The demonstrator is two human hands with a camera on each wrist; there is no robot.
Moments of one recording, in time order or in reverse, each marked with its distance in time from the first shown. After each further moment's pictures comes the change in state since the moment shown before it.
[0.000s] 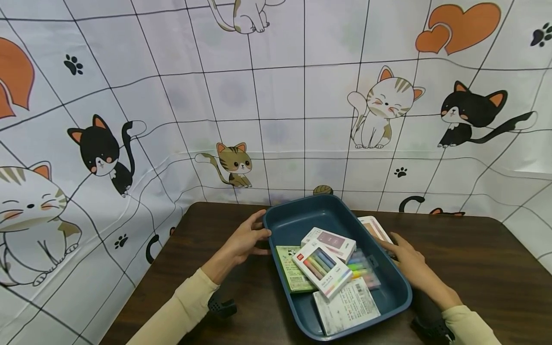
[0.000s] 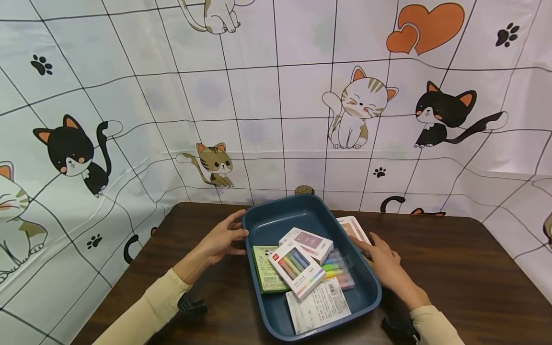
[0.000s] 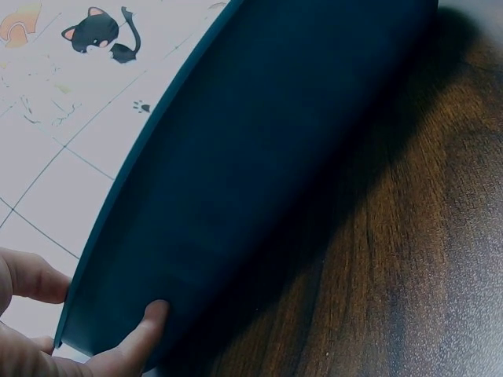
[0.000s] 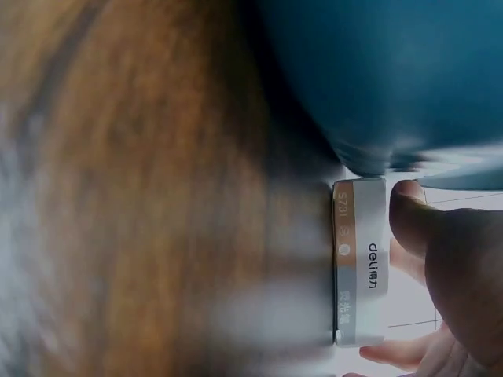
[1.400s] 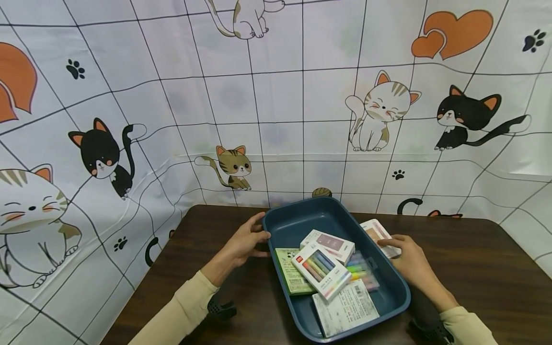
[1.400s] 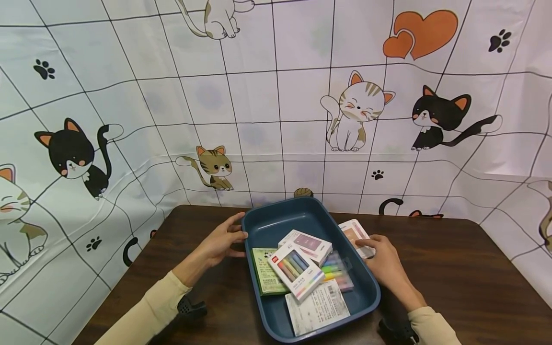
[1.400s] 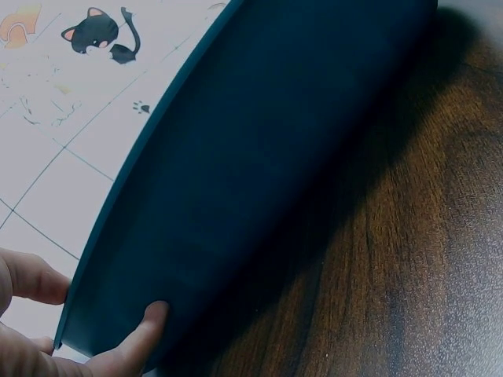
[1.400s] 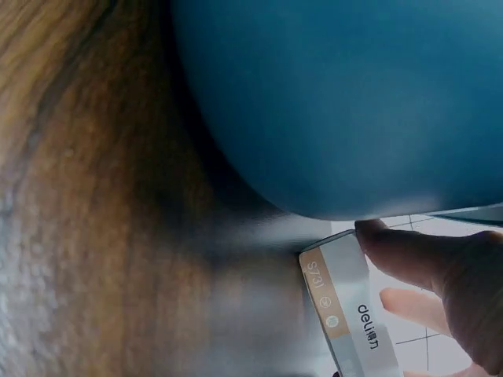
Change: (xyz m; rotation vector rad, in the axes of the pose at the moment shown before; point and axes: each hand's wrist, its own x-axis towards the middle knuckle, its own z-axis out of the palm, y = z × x) left_hand 0.001 0.001 0.001 -0.013 0.006 -0.004; right_hand 0.000 -0.011 -0.006 0.105 0.222 0.040
